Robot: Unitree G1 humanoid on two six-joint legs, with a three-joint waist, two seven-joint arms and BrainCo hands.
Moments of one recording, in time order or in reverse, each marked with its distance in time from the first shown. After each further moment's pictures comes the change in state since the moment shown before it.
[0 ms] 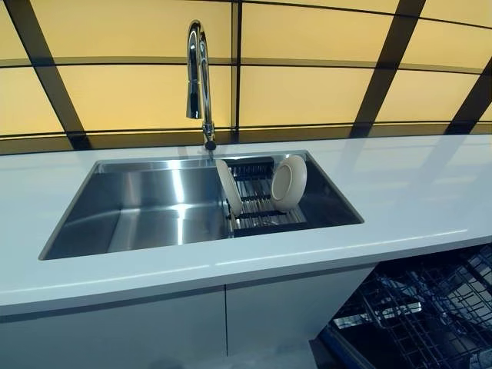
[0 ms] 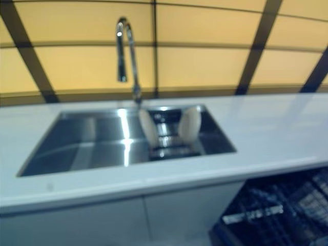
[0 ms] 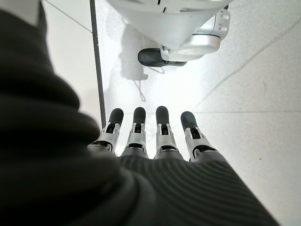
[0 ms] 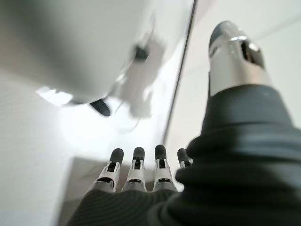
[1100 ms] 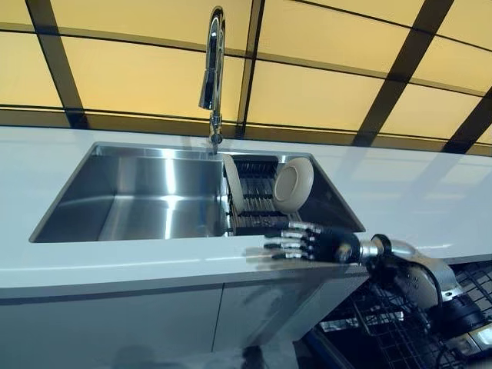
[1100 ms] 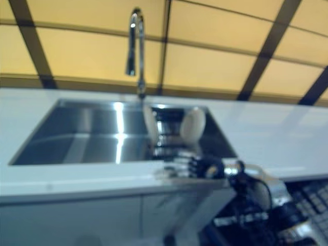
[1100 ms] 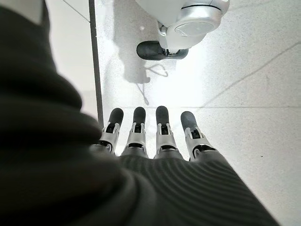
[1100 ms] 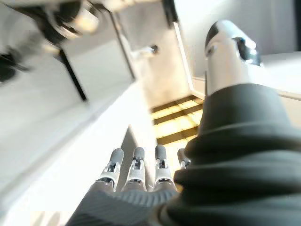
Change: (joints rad) left arm 0.054 0.115 0.044 0.007 0.038 -0.071 -0.053; right arm -0.354 -0.516 -0.142 -0.987 0.999 0.334 0.808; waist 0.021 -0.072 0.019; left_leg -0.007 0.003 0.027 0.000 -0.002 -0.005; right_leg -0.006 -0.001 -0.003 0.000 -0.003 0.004
